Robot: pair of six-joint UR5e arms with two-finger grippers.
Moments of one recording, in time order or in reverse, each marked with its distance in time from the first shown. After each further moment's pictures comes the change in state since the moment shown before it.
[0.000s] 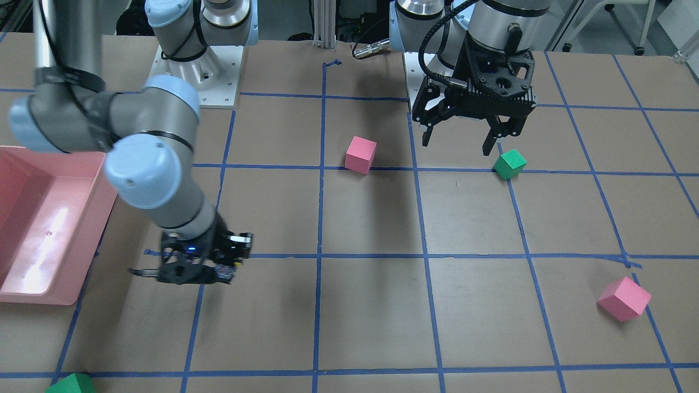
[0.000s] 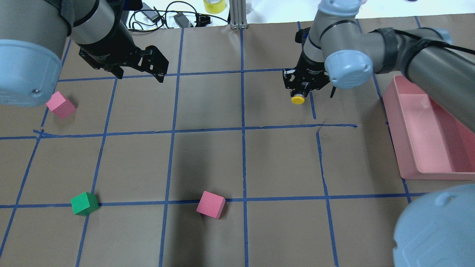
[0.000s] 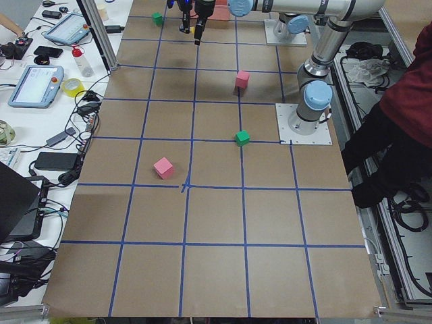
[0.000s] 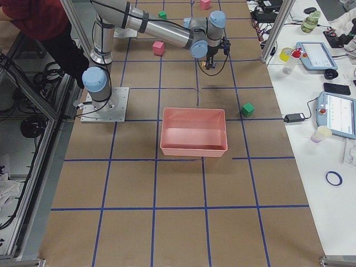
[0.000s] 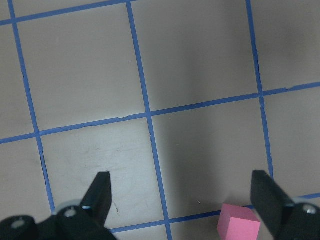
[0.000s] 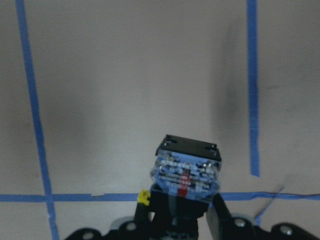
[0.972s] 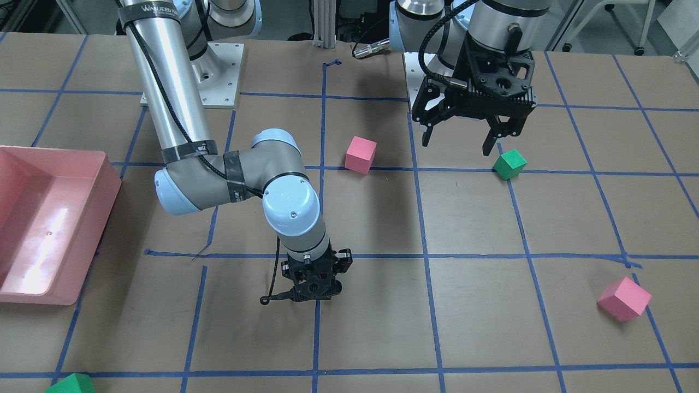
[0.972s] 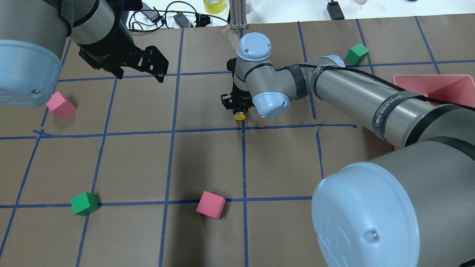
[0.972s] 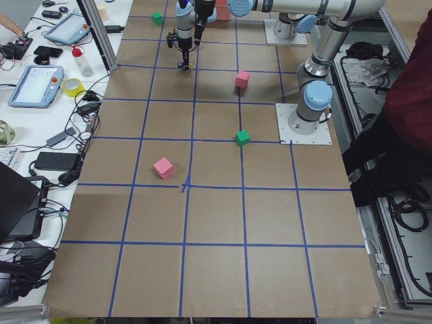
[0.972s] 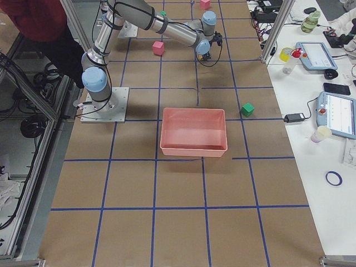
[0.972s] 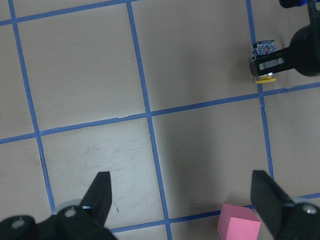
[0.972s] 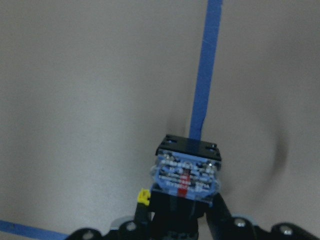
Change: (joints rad) left arm 0.000 0.000 0.000 0.000 -0.001 0.000; right arm 0.217 0.226 -0.088 -0.221 0.020 0.041
